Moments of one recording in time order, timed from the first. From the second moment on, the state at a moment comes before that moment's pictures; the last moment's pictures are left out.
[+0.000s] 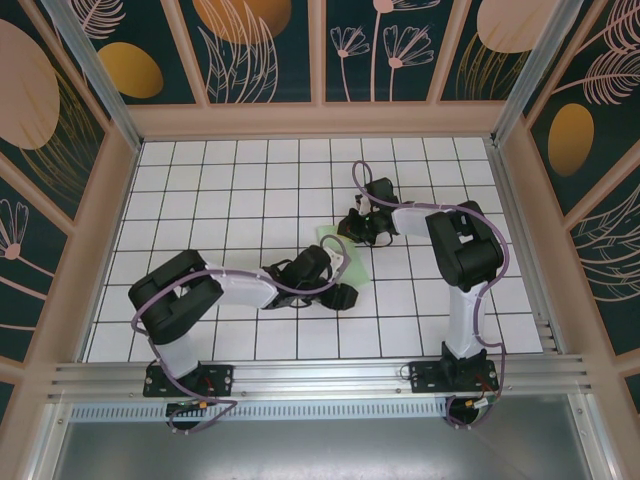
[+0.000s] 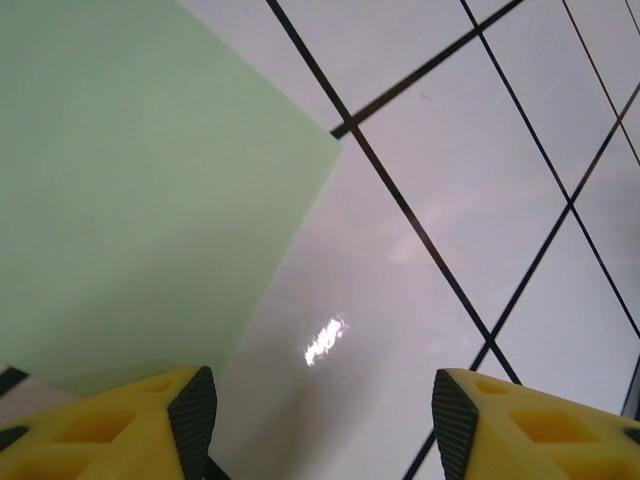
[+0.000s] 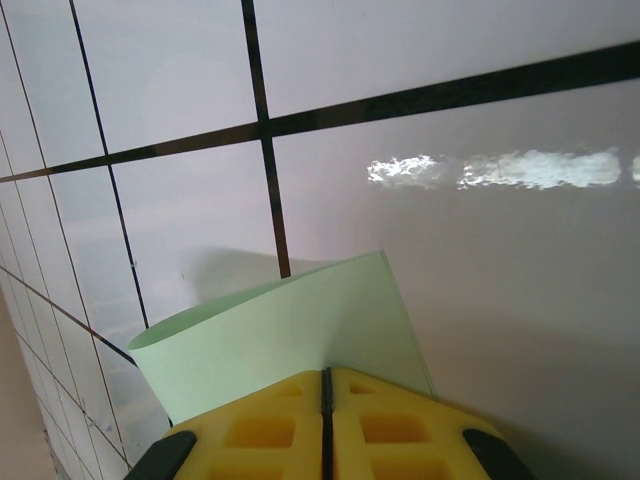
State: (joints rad) left arm -0.96 1.76 0.76 0.21 0.31 -0.56; right arm 0.42 2.01 1.14 -0.13 -0.55 0.70
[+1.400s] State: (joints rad) left arm -0.85 1.85 0.88 0.18 0.31 -0.63; right arm 0.43 2.01 1.20 -0.19 -0.50 0.69
